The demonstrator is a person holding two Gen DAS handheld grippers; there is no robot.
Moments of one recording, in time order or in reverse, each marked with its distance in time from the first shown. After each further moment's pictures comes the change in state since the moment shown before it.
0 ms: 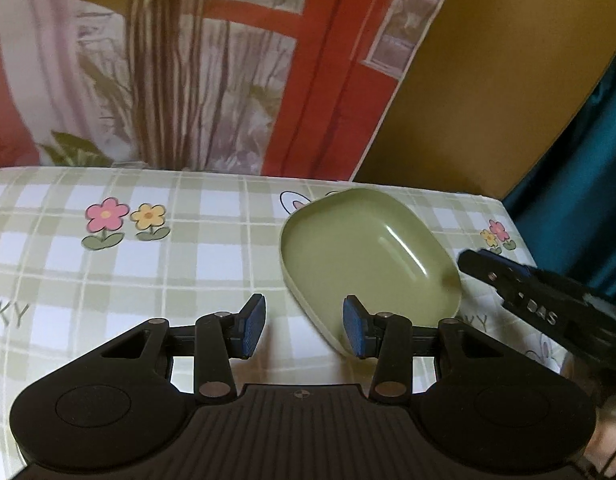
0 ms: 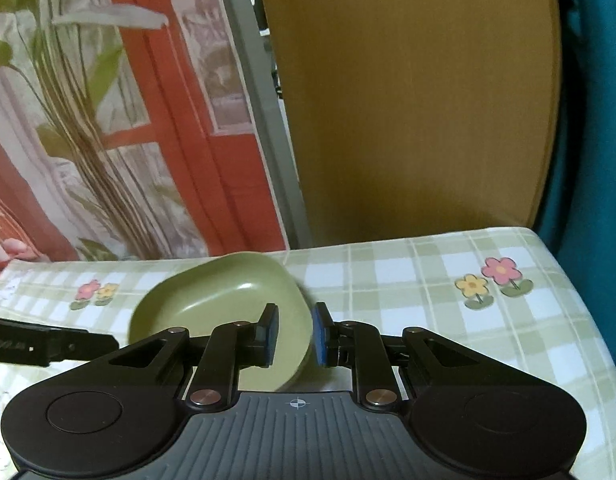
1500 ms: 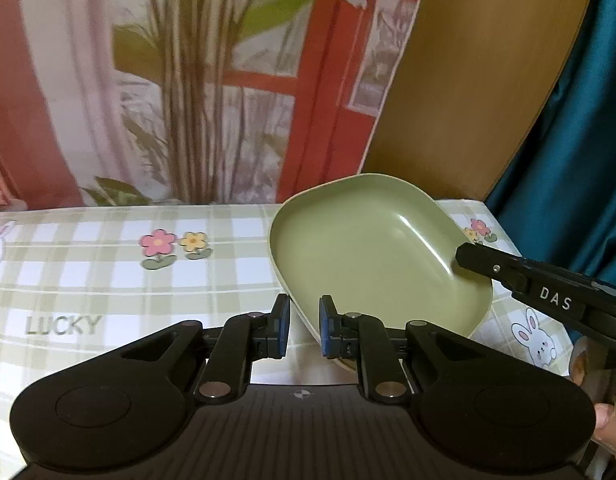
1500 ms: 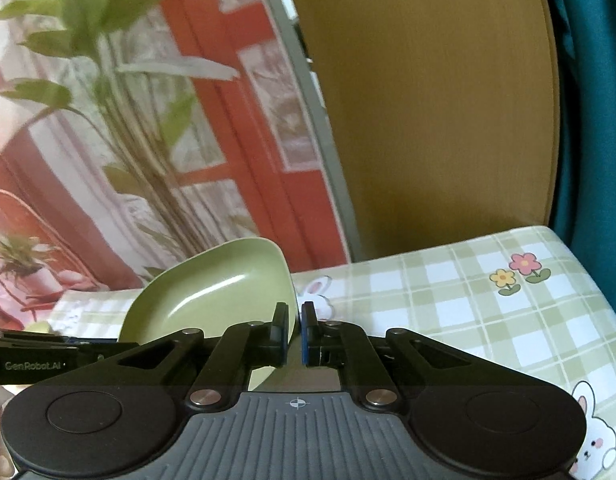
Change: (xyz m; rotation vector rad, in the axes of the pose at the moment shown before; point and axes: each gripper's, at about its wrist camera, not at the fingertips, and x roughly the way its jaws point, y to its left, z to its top) left arm -0.090 0.001 -0.016 0.087 -0.091 0.043; right arm -0.085 0.052 0.000 0.078 -0.077 0.105
